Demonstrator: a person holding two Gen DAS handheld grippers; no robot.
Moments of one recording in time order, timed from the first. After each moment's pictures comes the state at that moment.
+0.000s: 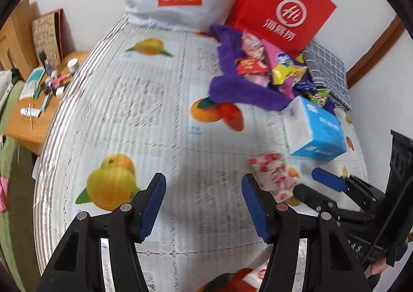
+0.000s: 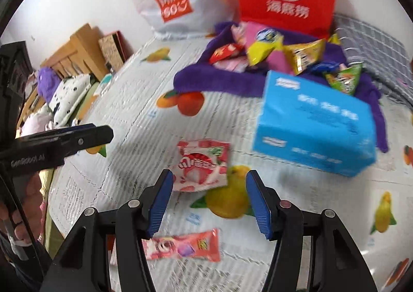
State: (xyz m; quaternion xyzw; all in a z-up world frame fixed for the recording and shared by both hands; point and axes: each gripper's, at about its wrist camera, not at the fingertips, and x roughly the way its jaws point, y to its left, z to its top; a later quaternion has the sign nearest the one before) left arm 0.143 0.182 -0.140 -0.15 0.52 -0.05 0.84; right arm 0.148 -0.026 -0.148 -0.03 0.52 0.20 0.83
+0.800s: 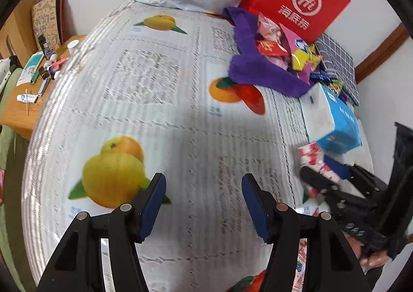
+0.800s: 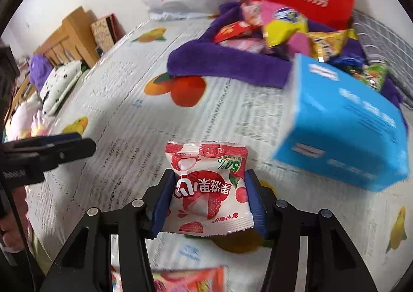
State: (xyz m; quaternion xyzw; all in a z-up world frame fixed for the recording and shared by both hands) left arm 0.143 0.188 -0.172 -0.15 0.54 -0.06 0.82; right arm 0.160 -0.016 -0.177 -0.05 0.52 0.18 0.83
